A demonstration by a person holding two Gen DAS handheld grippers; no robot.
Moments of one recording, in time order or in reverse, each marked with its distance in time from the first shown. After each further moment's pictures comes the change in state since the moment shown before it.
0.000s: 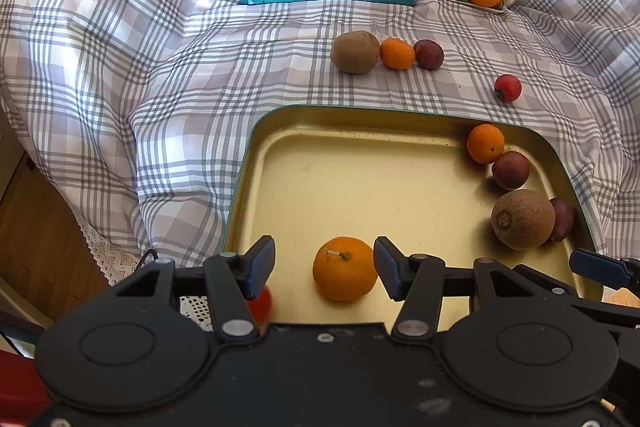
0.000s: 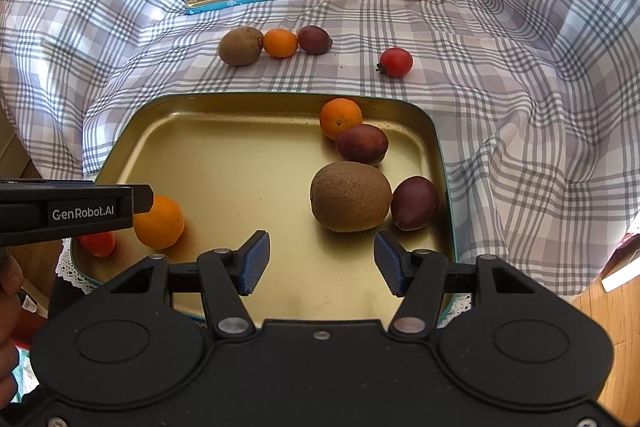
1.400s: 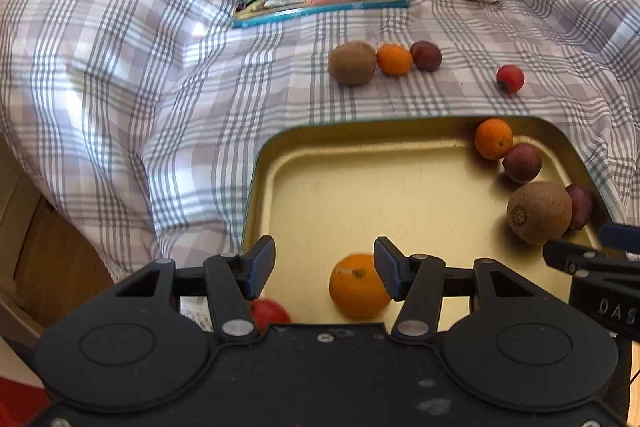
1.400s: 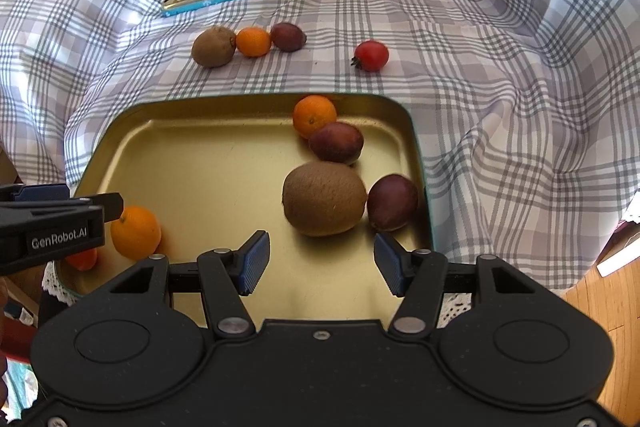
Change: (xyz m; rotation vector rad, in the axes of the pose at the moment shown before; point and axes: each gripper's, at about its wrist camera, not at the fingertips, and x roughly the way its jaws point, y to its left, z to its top) left arm -0.001 -0.008 0.008 0.121 -0.047 0.061; right arm 0.004 -0.016 0.011 0.055 0.007 -0.030
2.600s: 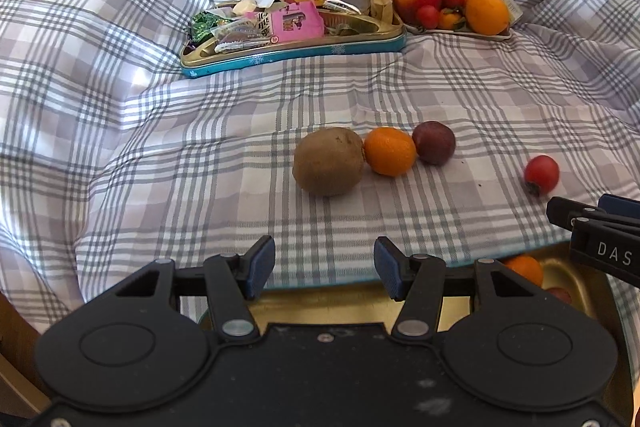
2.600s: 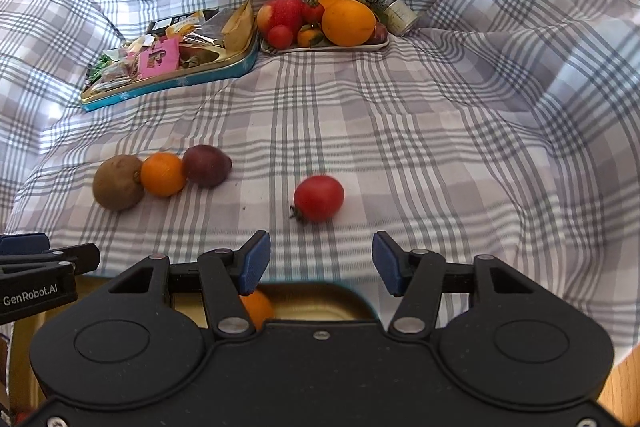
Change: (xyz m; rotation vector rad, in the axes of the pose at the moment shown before) left arm 0.098 -0.006 0.111 -0.001 -0.012 -0.068; right arm 0.081 -0.026 0.098 0.068 -0.122 -0.091
